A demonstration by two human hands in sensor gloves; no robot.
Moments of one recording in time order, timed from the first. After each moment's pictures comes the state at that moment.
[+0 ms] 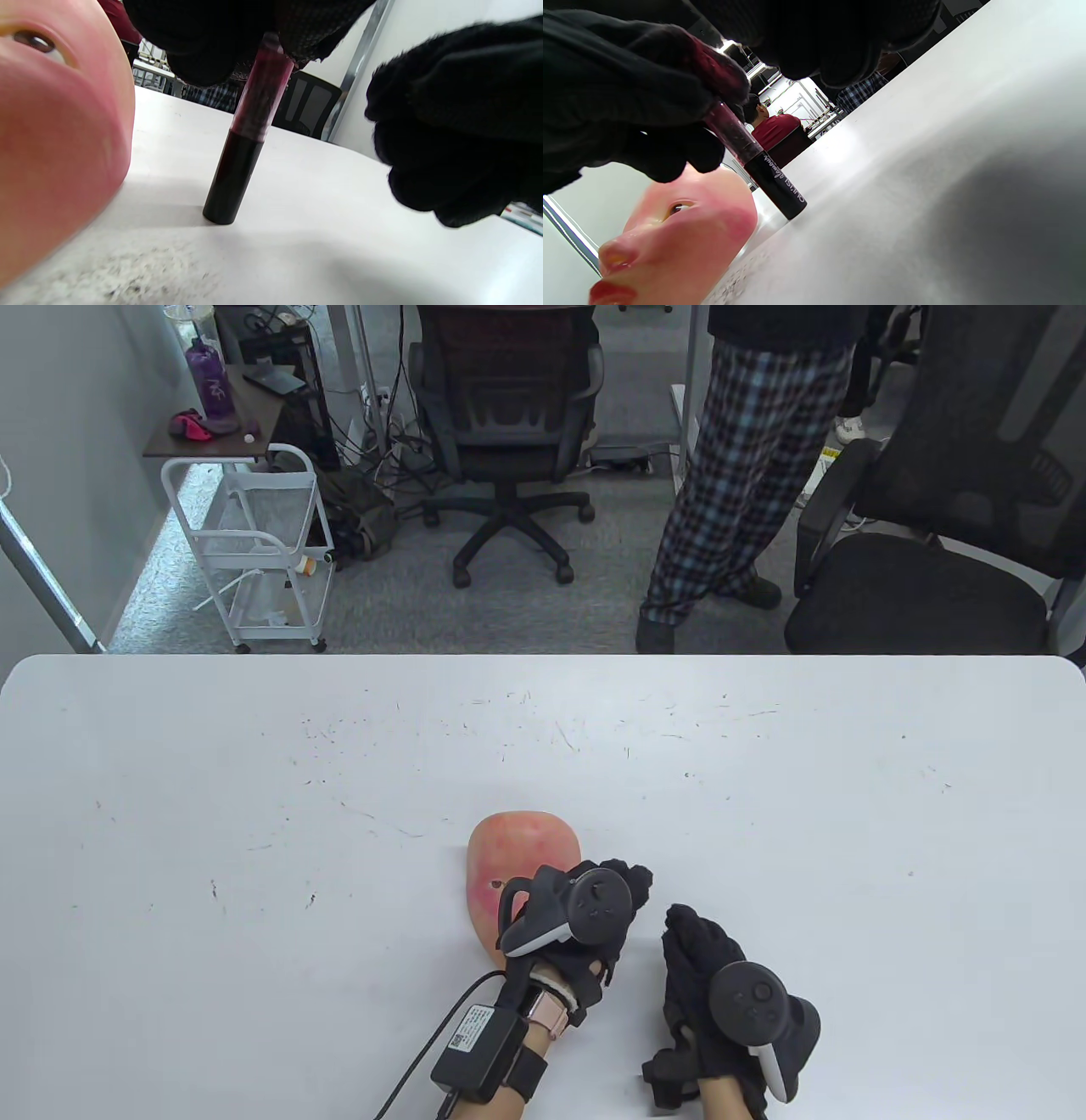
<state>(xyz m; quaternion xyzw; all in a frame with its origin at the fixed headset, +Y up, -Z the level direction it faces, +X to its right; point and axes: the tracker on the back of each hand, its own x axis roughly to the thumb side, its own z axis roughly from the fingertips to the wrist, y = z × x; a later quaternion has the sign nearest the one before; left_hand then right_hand) -0.011 -0.719 -0.332 -0.02 -0.26 0.18 0.95 0.165 -0.762 -0.247 -0.05 -0.11 0.93 0.36</state>
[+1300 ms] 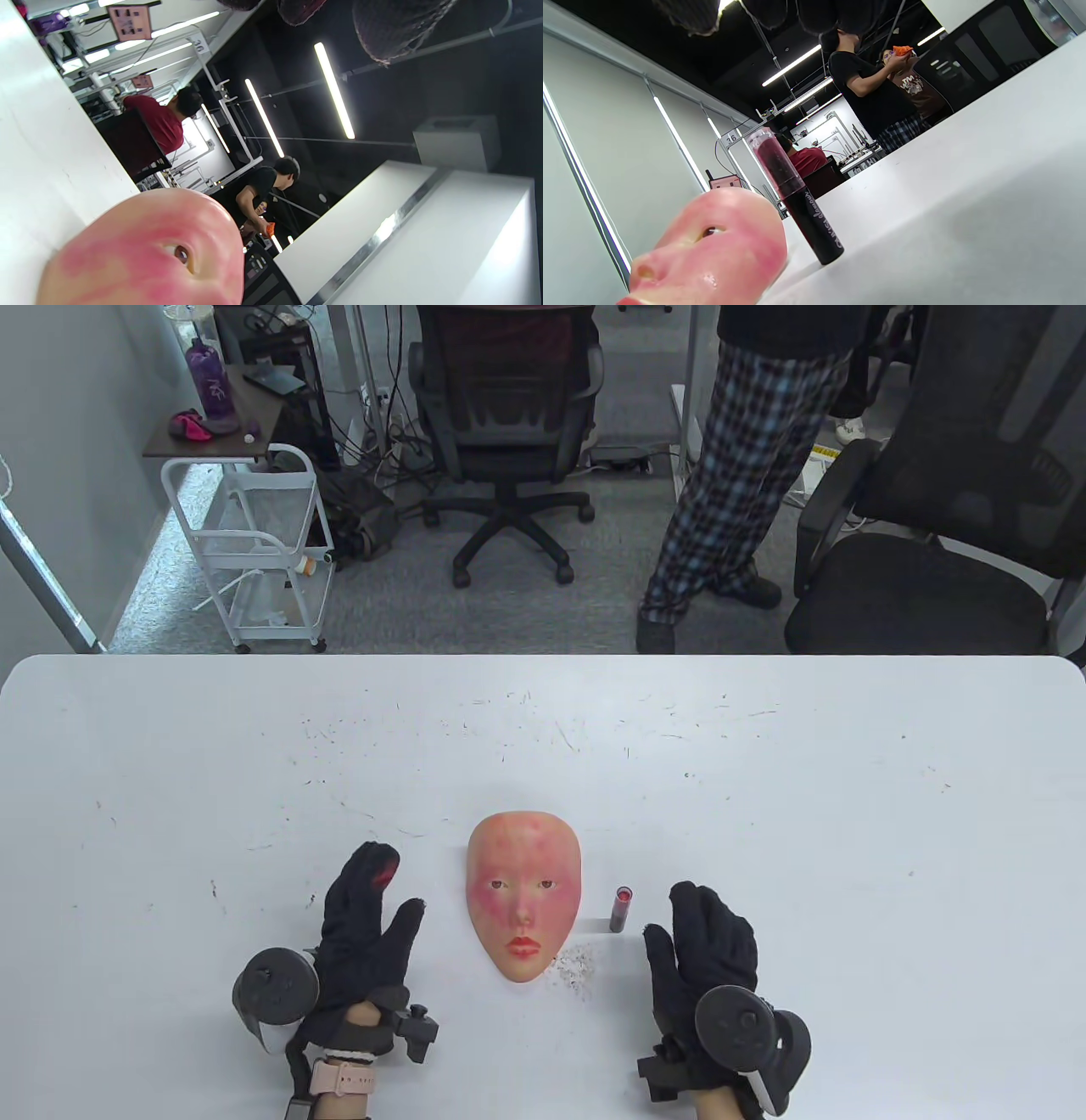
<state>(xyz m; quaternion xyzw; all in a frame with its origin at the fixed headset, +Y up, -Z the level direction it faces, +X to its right) -0.239 -0.750 -0.277 0.20 -0.15 0.49 0.83 0.149 -0.747 -0.234 0.01 -0.20 0.94 0.29</state>
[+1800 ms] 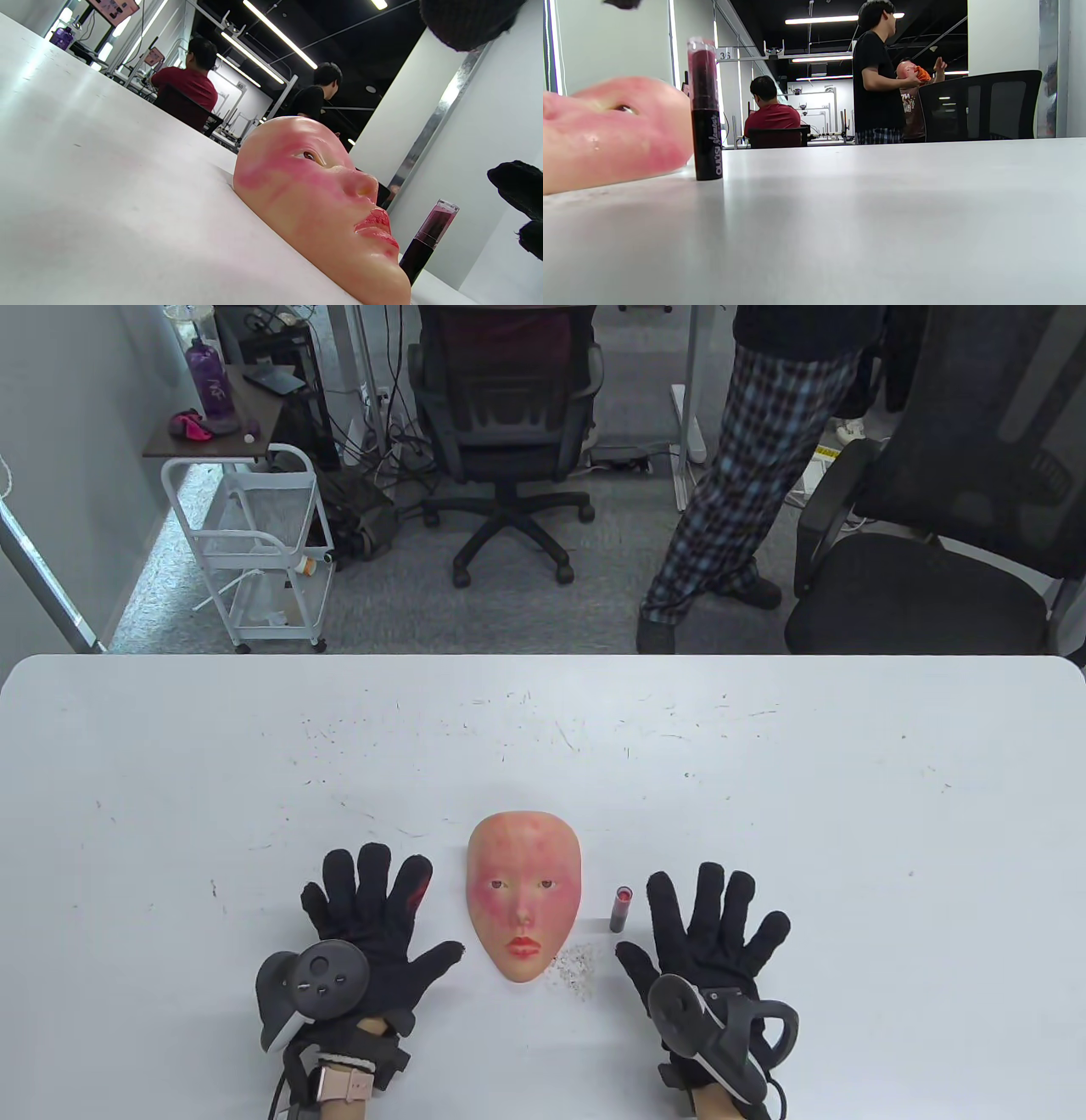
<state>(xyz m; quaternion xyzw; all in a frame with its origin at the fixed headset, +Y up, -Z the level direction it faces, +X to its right) -0.230 -0.758 -0.276 0.08 -0.15 0.29 0.94 0.136 -0.755 -0.243 0.00 -0.13 0.99 0.04</state>
